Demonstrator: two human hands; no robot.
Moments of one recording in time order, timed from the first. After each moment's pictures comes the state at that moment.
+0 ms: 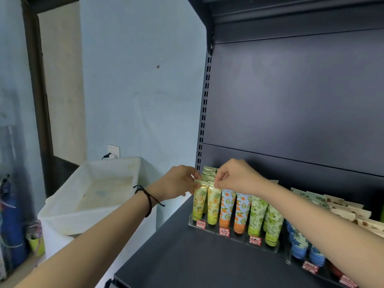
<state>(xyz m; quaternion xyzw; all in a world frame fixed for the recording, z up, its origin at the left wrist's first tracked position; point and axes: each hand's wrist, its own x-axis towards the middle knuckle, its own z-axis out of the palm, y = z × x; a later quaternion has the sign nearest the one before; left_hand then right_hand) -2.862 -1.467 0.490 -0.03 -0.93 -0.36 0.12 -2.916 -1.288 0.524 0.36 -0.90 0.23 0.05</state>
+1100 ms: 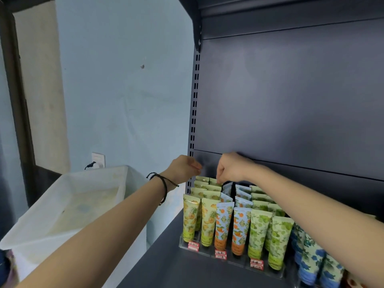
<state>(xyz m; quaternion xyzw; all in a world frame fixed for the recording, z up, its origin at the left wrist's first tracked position) -2.949 -1.463 0.513 0.02 -0.90 -0.41 0.17 -3.004 -1.304 0.545 0.31 -0.95 0.08 0.04</state>
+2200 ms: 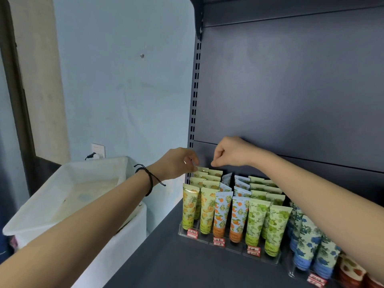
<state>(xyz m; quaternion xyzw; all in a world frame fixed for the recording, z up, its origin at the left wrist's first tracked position) -2.927 -1.477 0.514 -0.06 -0.95 -0.24 0.17 -2.990 -1.301 0.561 0.36 -0.92 0.13 0.05</state>
